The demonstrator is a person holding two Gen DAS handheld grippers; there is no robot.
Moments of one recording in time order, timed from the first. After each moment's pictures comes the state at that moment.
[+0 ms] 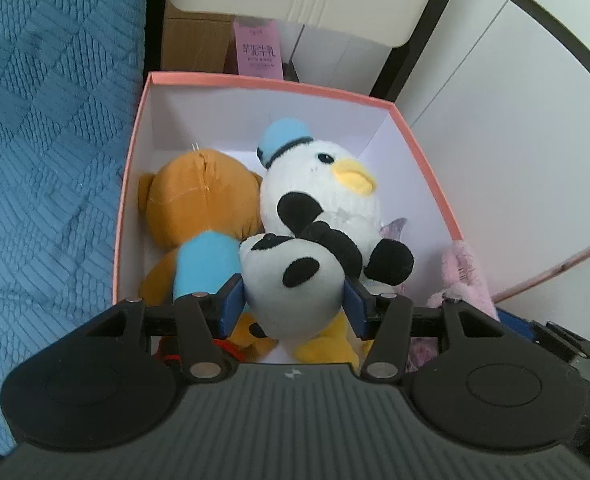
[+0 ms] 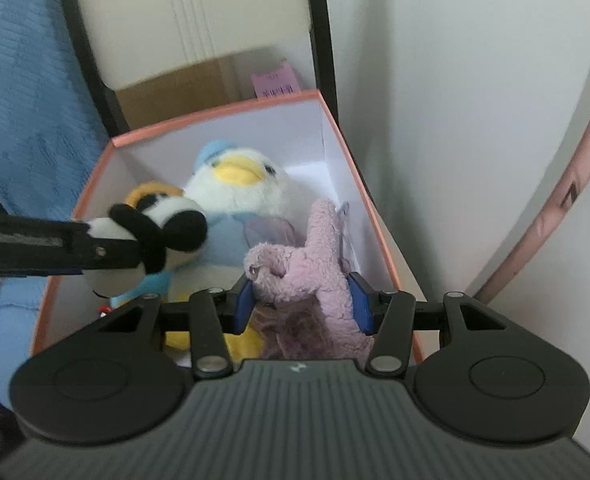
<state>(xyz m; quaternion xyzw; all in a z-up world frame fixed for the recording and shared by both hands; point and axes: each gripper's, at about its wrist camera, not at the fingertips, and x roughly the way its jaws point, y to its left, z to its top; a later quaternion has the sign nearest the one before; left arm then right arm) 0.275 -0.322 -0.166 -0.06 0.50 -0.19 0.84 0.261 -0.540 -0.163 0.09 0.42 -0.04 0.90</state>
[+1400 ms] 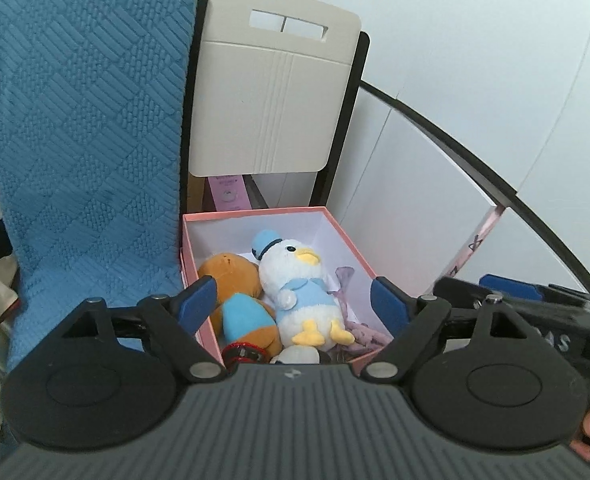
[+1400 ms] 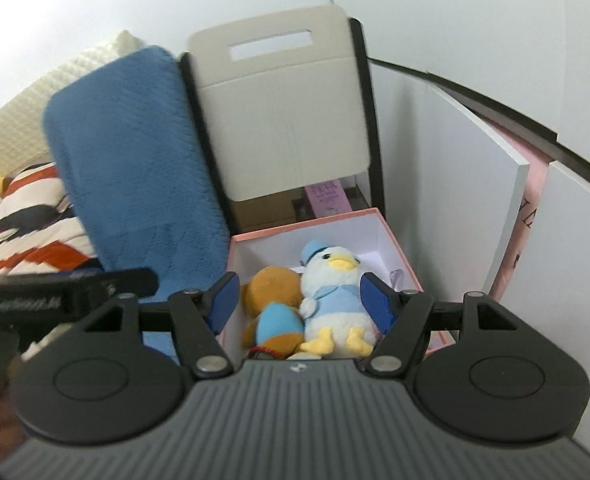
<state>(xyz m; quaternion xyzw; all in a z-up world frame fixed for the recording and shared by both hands) 0.121 -0.194 0.025 -0.03 0.34 -0.26 0.90 0.131 -0.445 0.025 0.10 0.29 -0.02 0.95</state>
